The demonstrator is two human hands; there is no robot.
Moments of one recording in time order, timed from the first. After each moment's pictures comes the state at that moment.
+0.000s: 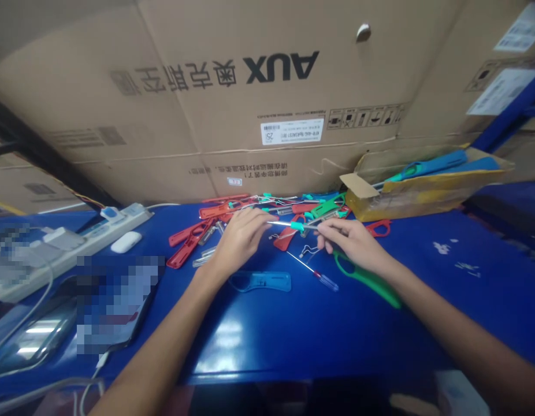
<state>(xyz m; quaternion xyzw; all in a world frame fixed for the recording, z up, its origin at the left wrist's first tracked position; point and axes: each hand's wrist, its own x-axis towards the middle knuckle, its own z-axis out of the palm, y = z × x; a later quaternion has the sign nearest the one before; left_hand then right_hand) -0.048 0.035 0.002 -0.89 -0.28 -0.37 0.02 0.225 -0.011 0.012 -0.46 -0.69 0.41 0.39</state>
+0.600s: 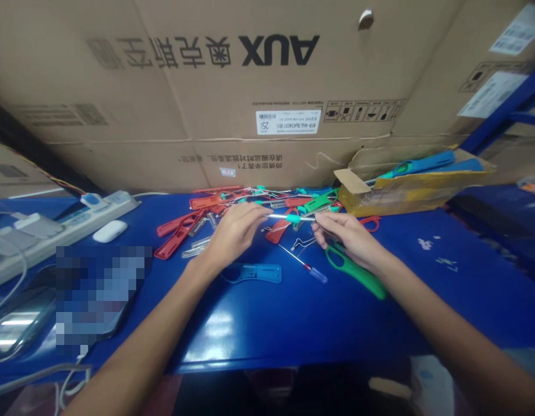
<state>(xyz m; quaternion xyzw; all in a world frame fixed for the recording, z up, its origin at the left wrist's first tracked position) -0.044 0.034 -0.003 -0.89 -0.26 -0.38 0.02 0.228 -0.011 0.009 -0.41 -0.57 0.56 0.44</state>
